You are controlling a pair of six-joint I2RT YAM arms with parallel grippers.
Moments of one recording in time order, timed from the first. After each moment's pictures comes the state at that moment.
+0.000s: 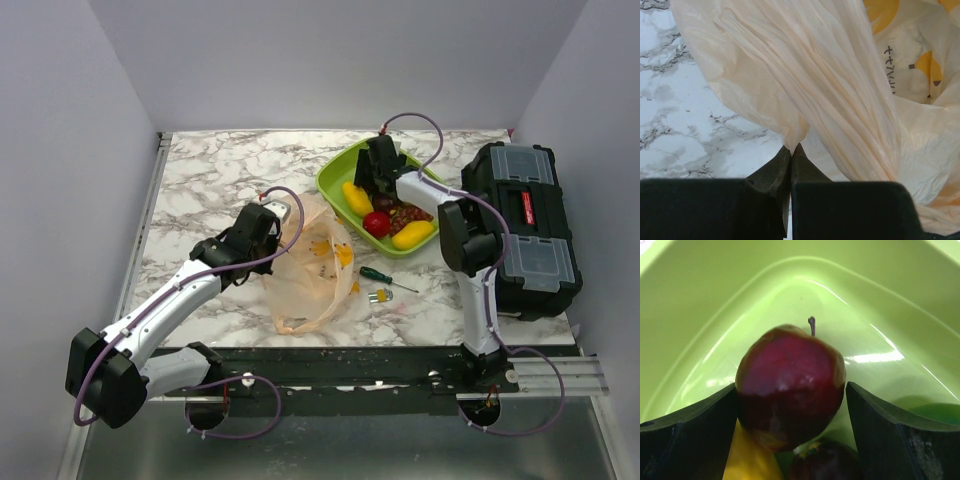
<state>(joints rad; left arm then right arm) -0.58 1.13 0.88 -0.63 -0.14 -0.14 0.41 2.25 1.71 -0.16 0.32 0.39</state>
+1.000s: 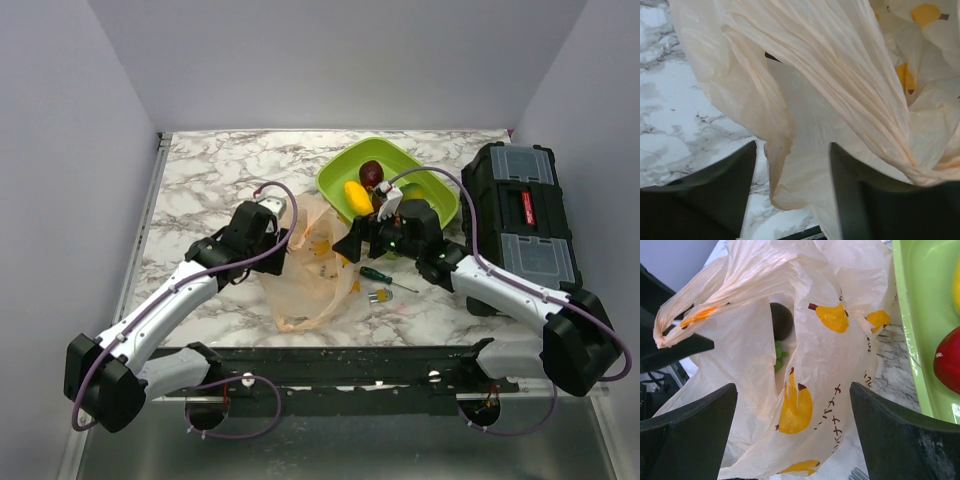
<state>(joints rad) -0.56 1.11 0.89 -0.64 -0.10 -0.20 0.64 1.28 0.77 0.12 -0.25 0.39</state>
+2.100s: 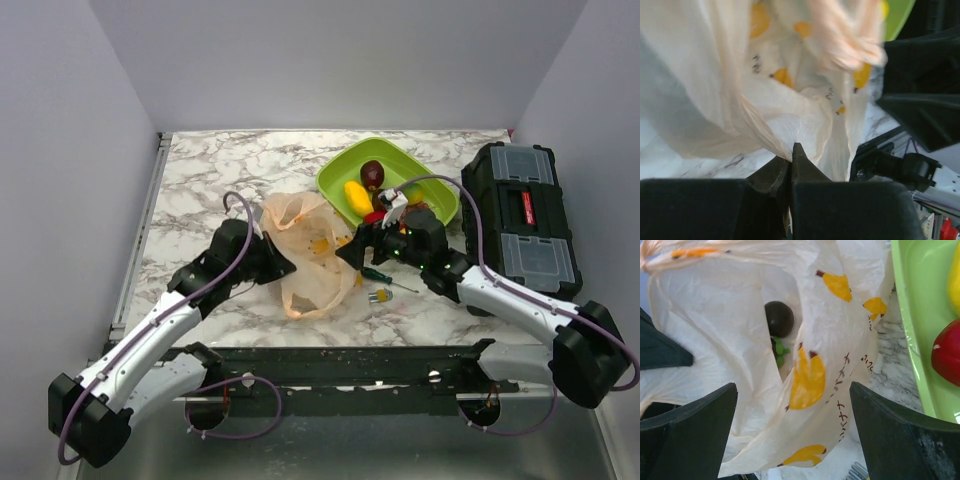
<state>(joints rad) -0.56 0.86 0.66 -0.45 0.17 -0.84 0.68 1.23 0.69 0.17 -0.24 0.39</state>
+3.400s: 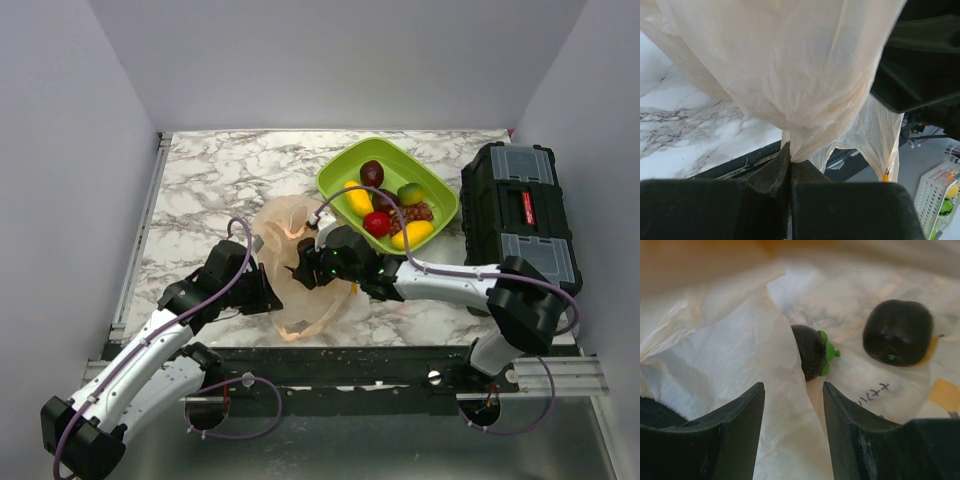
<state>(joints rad) -0.56 0.75 0.63 -0.72 0.28 -0.70 1.01 1.57 0.92 0.17 0.01 0.37</state>
